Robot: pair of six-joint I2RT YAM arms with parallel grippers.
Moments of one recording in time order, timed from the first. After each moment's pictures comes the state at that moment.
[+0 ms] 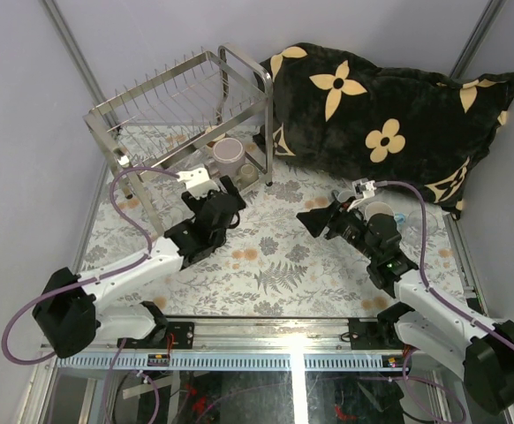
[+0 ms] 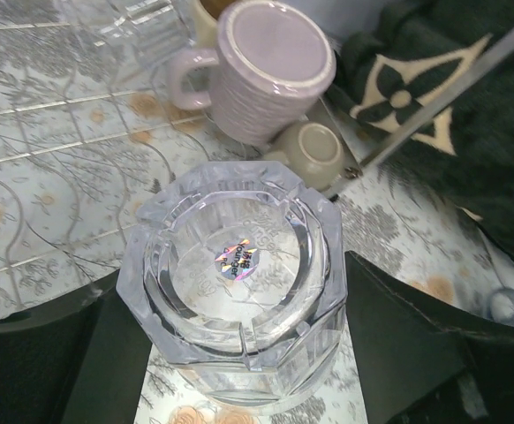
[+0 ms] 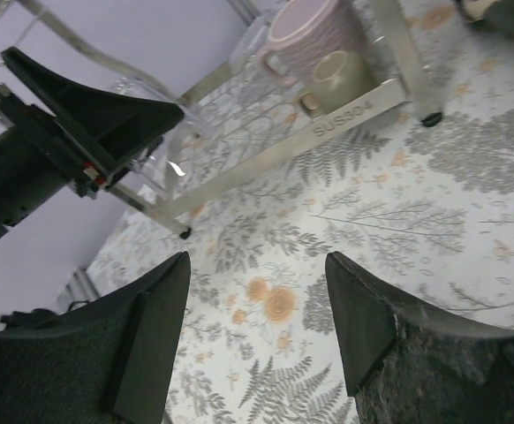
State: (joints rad) left arm -0.79 1.24 0.81 -0.03 -0.87 -0.74; right arm 0.49 0.89 0.38 0.44 -0.23 0.62
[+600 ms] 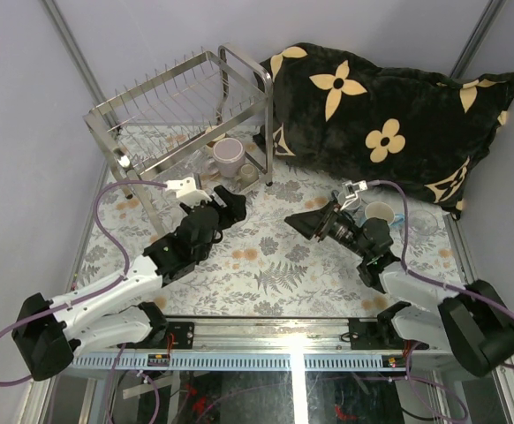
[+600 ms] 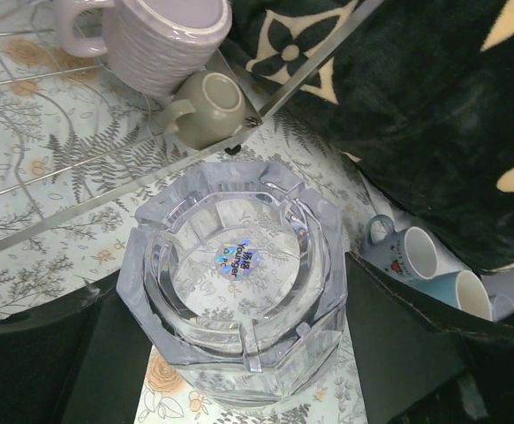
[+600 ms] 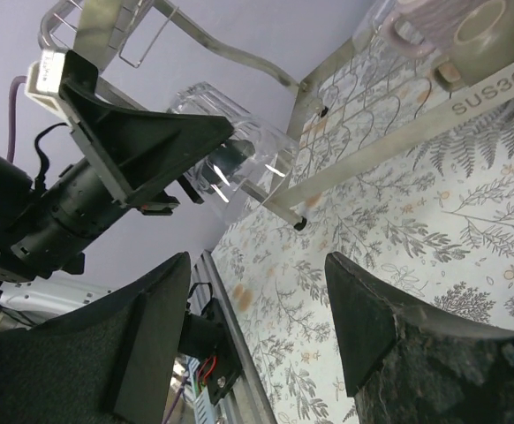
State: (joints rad) left arm -0.84 1.01 0.69 0.00 -0.64 -0.83; right arm 0.51 1.09 0.29 0.93 -0.44 0.94
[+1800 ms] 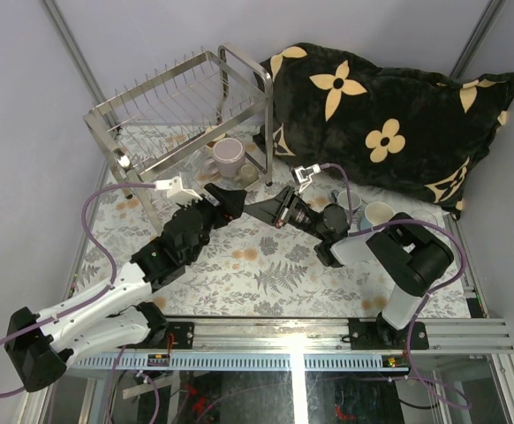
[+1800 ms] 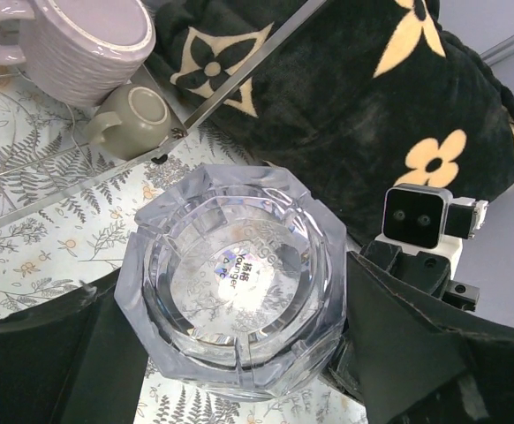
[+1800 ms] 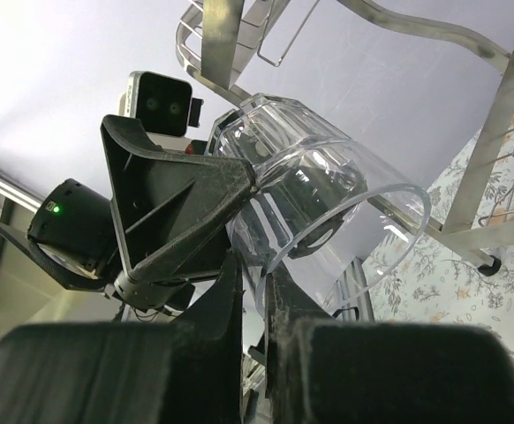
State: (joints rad) left arm -0.83 0.91 0.66 0.08 -0.51 -0.86; right arm 0.71 1.74 0.61 1.54 -0.47 1.33
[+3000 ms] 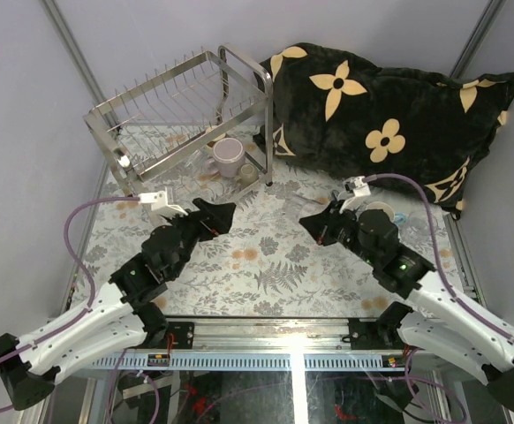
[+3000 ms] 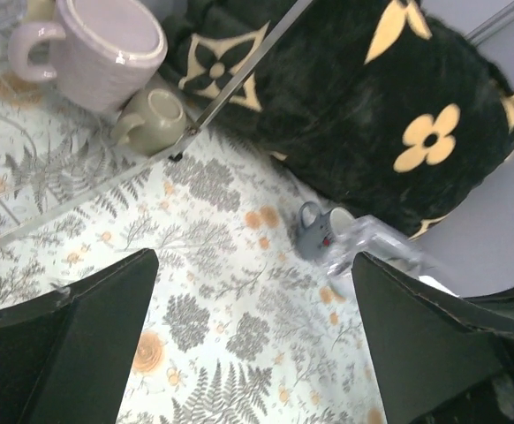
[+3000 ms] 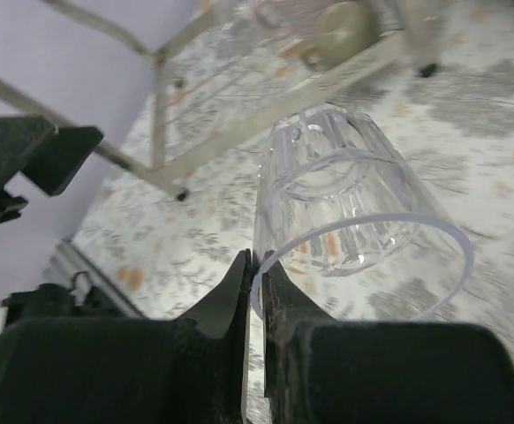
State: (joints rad) left arm -0.85 0.66 0.58 -0.01 -0.52 -0.75; right arm 0.74 0.80 0.59 0.03 -0.04 0.64
